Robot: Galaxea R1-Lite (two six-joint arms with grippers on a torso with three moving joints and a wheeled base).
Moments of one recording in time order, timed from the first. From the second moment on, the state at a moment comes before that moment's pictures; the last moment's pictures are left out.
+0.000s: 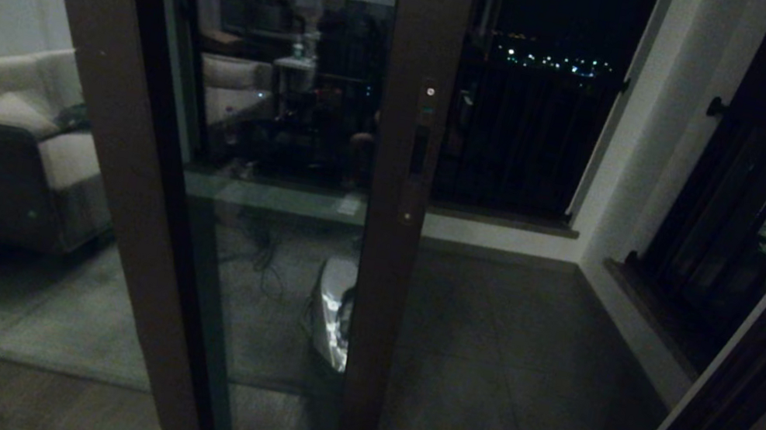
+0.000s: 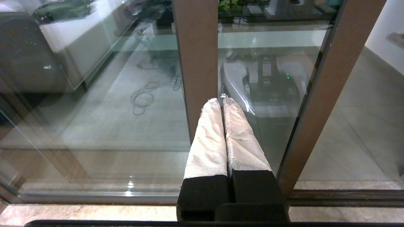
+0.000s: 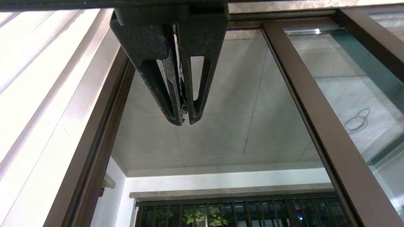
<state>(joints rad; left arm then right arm) 0.00 0.00 -0.03 0.08 -0.02 0.05 0.00 0.00 -0.02 0.06 -0.01 0.00</state>
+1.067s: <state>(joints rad) 0.00 0.34 -0.45 0.04 -0.12 0.15 0.00 0.00 -0.02 0.07 -0.01 0.00</state>
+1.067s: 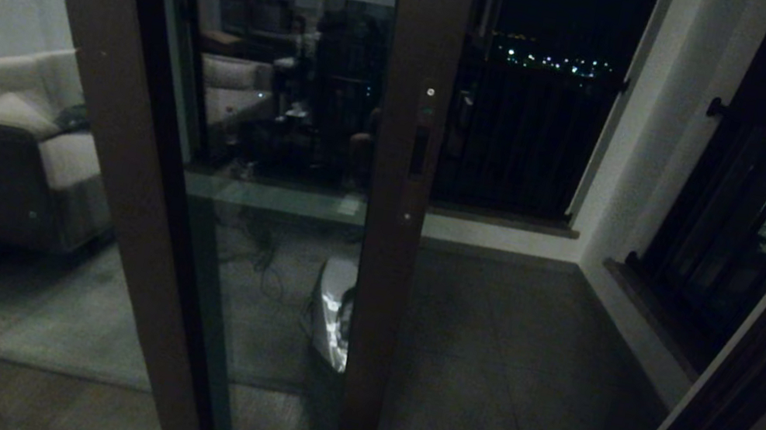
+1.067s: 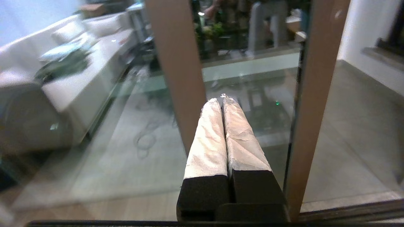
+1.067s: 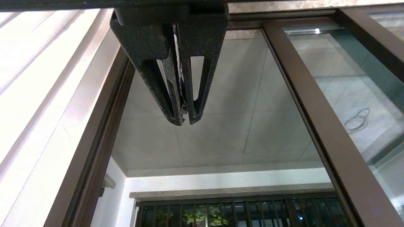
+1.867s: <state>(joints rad) -0.47 1.25 -1.07 -0.17 -0.10 0.12 0.00 0.00 -0.02 0.07 -0.01 0.00</state>
